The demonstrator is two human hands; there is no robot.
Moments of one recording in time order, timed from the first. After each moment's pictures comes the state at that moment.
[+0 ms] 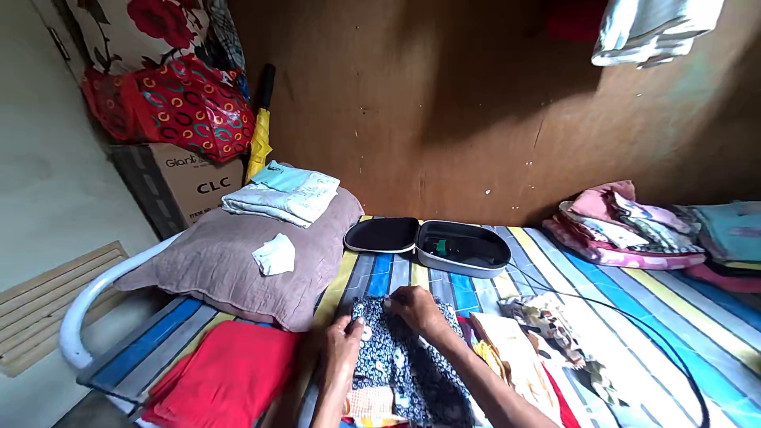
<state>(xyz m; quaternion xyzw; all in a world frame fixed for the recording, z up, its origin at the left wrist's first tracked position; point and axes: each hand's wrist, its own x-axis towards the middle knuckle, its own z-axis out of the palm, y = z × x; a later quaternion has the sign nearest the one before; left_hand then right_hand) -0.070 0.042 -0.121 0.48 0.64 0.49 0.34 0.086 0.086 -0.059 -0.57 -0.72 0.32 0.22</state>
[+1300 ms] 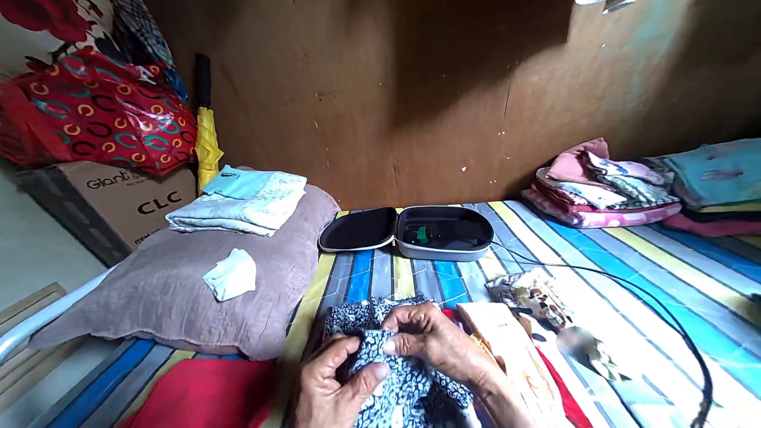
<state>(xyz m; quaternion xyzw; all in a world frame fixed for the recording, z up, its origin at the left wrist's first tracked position) -0.058 -0.003 -0.090 0.66 0.37 0.60 0.27 0.131 0.045 -0.070 -0.28 -0.71 0.48 0.42</state>
